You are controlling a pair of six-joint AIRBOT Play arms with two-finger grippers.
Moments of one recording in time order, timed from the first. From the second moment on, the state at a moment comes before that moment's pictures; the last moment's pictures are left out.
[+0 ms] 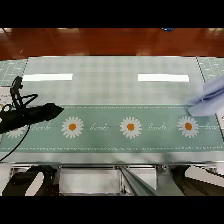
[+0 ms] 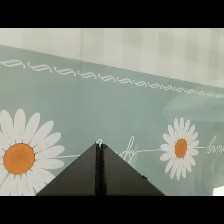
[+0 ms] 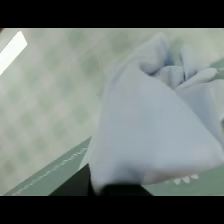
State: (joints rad) left arm 0.07 -0.65 0.57 0.89 -0.99 -1.47; right arm -0.80 -1.34 1.89 -1.07 1.82 1.73
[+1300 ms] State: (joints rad) left arm 0.03 -1.05 1.16 0.85 -0.95 -1.38; right arm -0.75 -1.00 1.26 -0.97 1.29 1.55
